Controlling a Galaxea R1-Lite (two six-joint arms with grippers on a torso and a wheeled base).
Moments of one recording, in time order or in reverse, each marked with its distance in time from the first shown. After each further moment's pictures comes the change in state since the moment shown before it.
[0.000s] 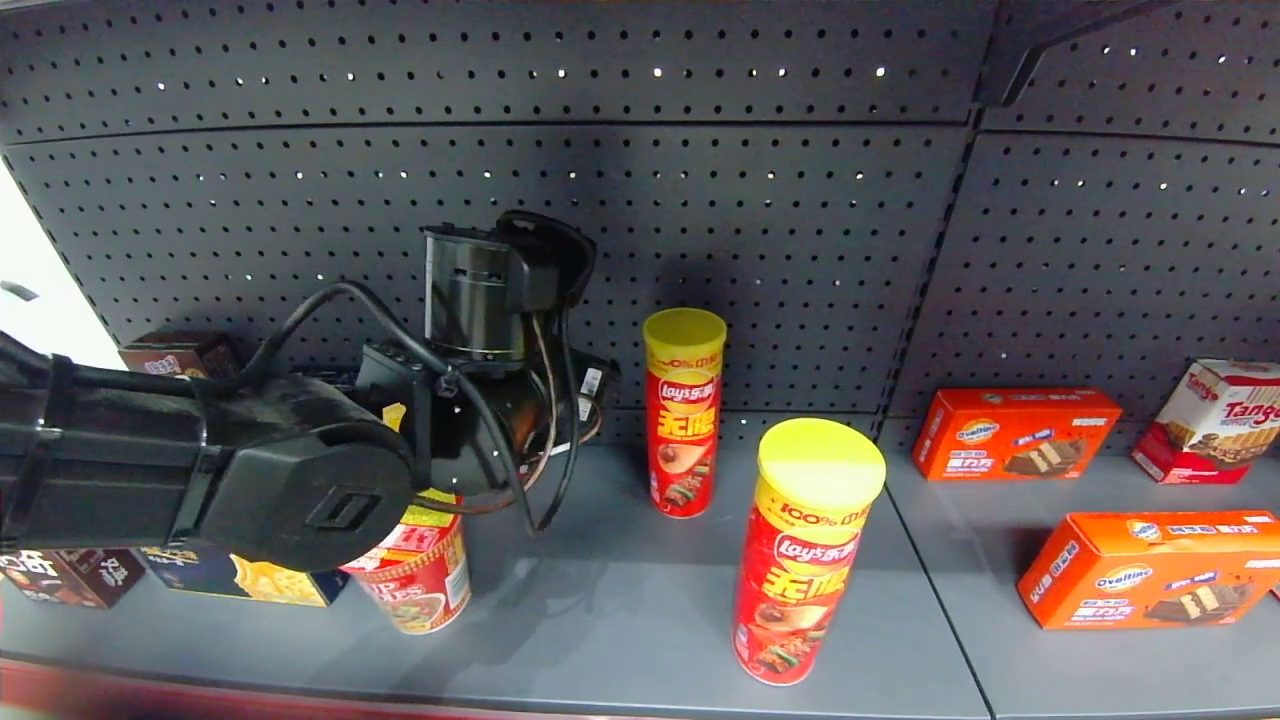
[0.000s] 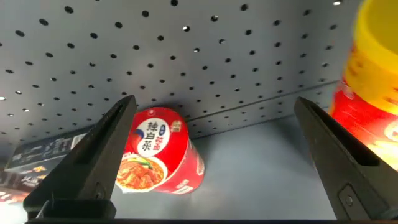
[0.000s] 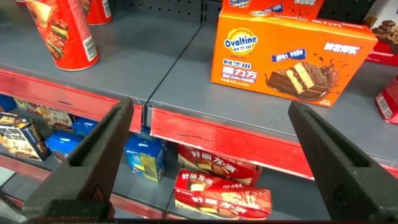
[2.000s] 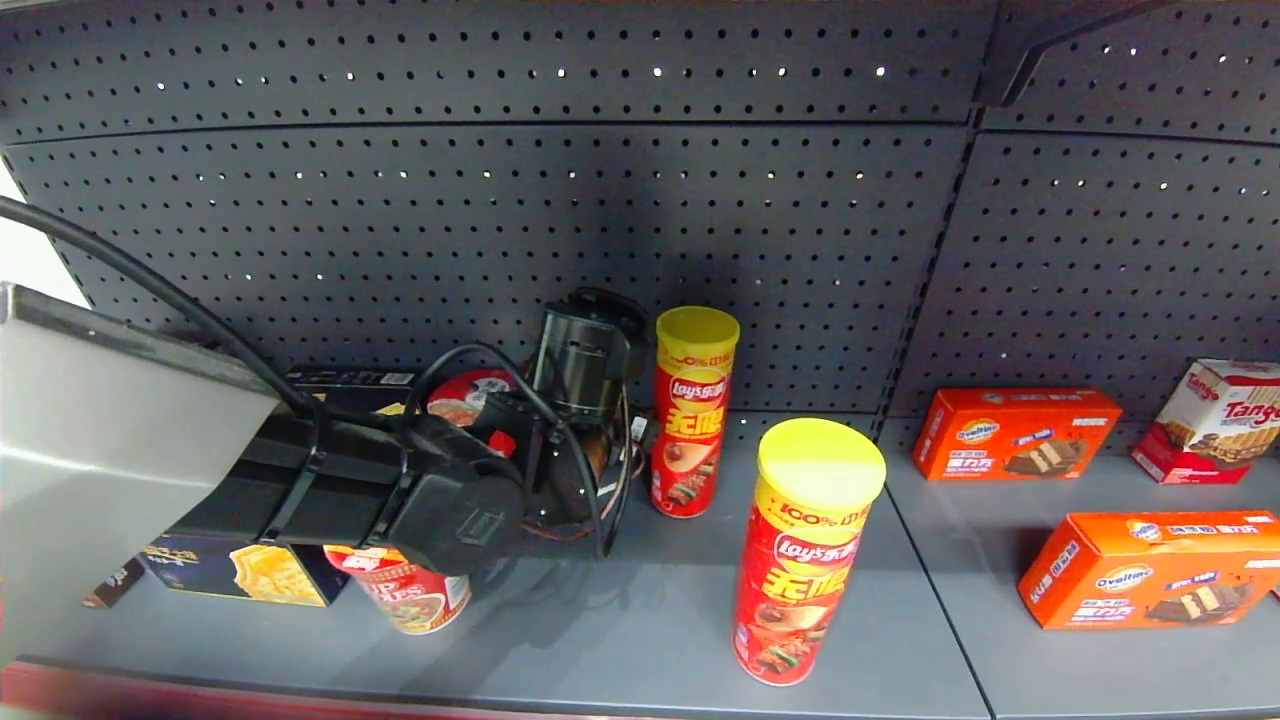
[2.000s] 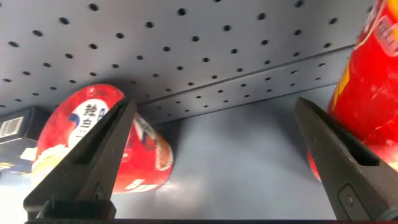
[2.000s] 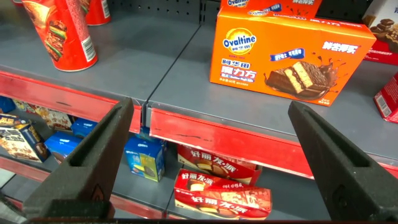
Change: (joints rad) left arm -0.033 0.179 -0.059 0.002 0.041 -0.075; right arm 0.000 0.000 0.000 0.000 -0.006 0.005
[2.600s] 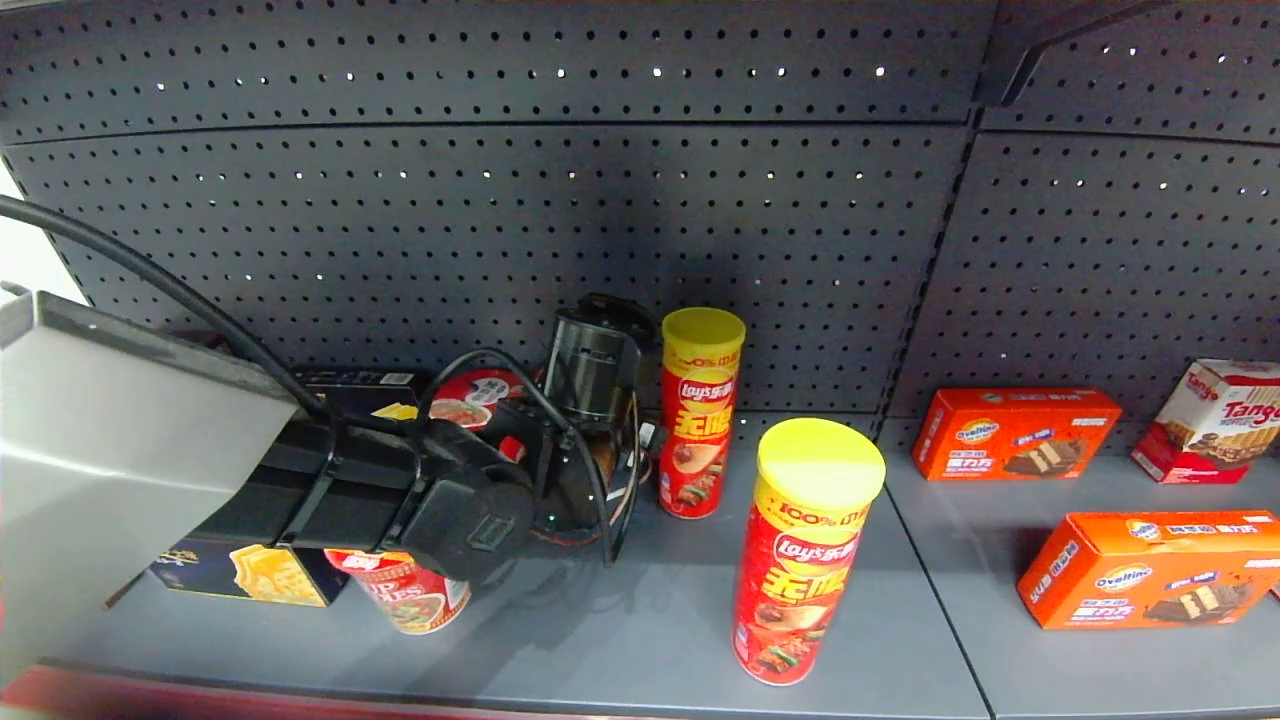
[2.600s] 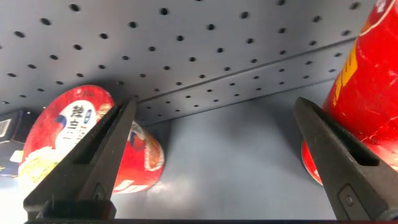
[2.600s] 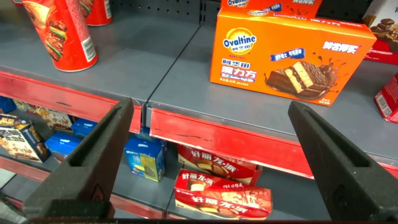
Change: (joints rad) left arm -0.014 0.013 -0.005 0.002 0.000 -0.001; right arm 0.000 0.000 0.000 0.000 0.000 0.003
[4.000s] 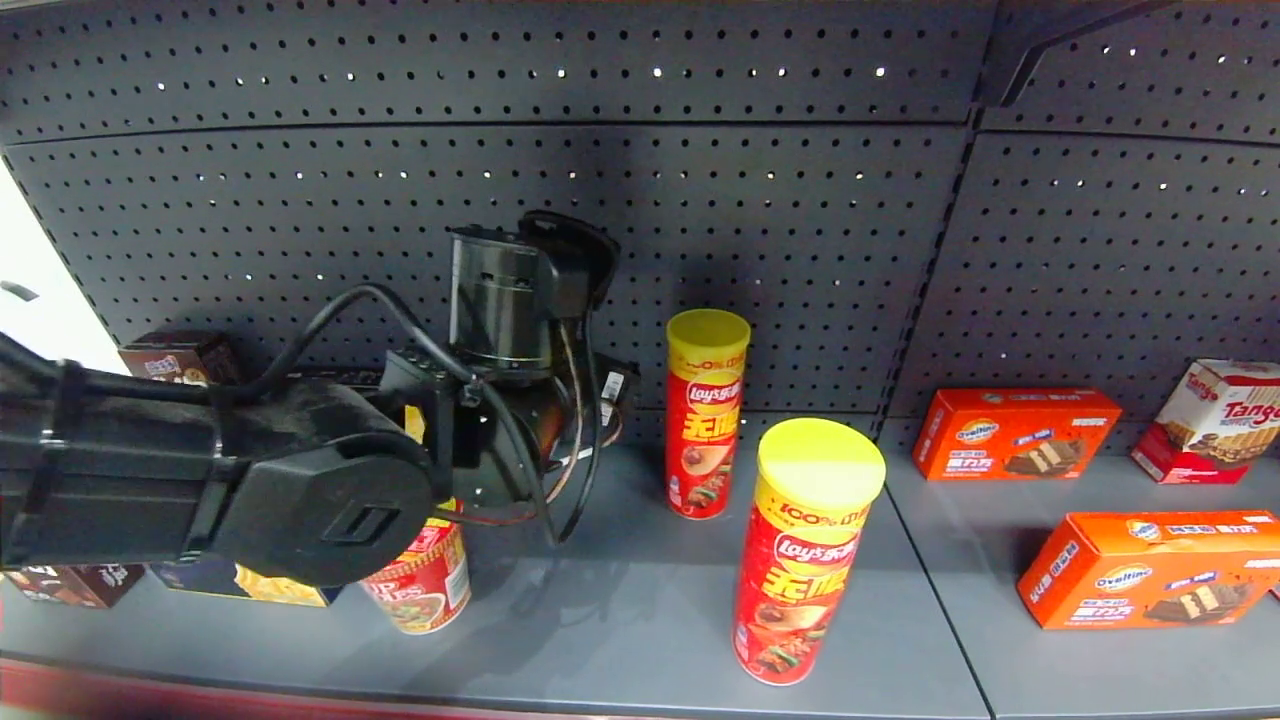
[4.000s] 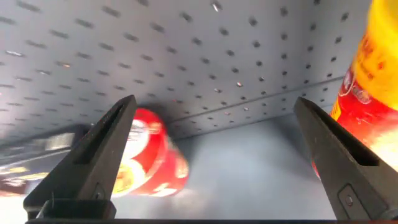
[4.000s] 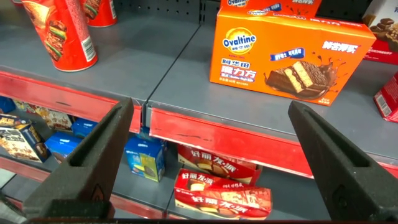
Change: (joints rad) left arm -0.005 -0.204 0.060 0.003 -0.001 0.067; right arm -0.004 0.005 -0.001 0.004 -0.001 -0.003
